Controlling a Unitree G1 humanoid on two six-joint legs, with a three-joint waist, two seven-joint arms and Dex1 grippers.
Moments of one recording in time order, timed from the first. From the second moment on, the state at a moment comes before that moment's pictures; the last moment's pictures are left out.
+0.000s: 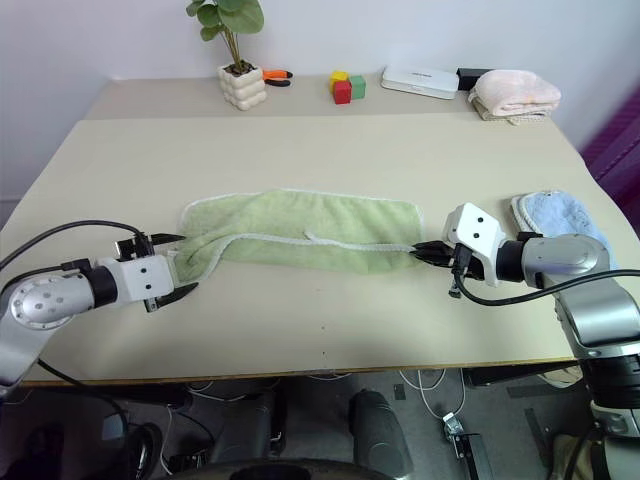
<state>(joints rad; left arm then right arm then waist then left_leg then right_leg) -0.02 1.04 -0.04 -0.18 0.06 -0.06 -0.69 -0.25 -0.93 -0.06 -0.14 0.31 0.32 1.09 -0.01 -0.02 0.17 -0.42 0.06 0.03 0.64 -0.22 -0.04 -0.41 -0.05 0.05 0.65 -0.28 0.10</state>
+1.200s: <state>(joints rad) 0.00 0.91 0.04 -0.13 0.07 -0.05 -0.73 -0.25 -0.94 -0.06 -0.14 0.31 0.32 1.10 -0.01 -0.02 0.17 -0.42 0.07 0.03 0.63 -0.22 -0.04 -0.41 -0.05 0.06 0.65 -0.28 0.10</state>
